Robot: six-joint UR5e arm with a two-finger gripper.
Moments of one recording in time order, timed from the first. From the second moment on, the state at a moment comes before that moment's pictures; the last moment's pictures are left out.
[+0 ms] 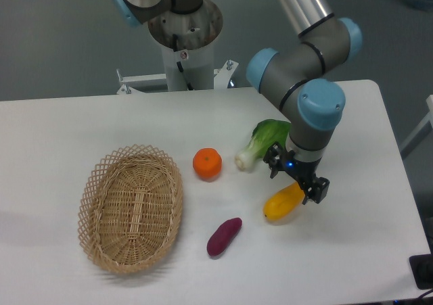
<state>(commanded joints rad) 2.60 -2.02 -1.75 -0.81 1.49 1.44</state>
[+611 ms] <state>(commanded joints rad) 2.58 -2.05 -1.77 -0.75 1.55 1.41</state>
